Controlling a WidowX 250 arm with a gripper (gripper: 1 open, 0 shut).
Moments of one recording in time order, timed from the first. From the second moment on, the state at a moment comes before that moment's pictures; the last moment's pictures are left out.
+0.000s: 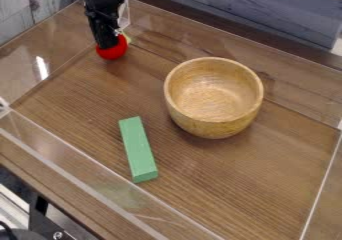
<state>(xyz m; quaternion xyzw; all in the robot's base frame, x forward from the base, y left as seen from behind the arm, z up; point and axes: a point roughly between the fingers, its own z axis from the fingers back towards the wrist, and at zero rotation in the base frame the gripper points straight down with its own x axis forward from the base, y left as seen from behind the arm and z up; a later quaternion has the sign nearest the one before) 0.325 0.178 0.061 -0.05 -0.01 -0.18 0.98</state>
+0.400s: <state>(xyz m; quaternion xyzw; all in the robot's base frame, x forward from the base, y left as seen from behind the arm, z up) 0.321 0.165 0.088 -0.05 -0.04 -0.17 0.98</state>
